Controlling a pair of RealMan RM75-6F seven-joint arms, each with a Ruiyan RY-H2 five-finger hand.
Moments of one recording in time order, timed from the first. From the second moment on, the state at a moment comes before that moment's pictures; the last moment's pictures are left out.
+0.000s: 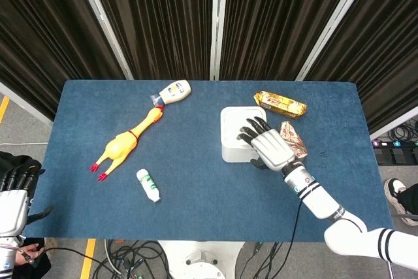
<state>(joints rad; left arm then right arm) 0.00 -1.23 -0.03 -1.53 1.50 1.56 0.08 0.72 -1.26 0.22 -1.71 -1.26 0.83 -0.32</state>
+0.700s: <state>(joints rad) 0.01 -1.23 -0.03 -1.52 1.53 1.59 0.07 0.49 -1.13 0.16 -1.80 -1.33 1.21 -0.22</state>
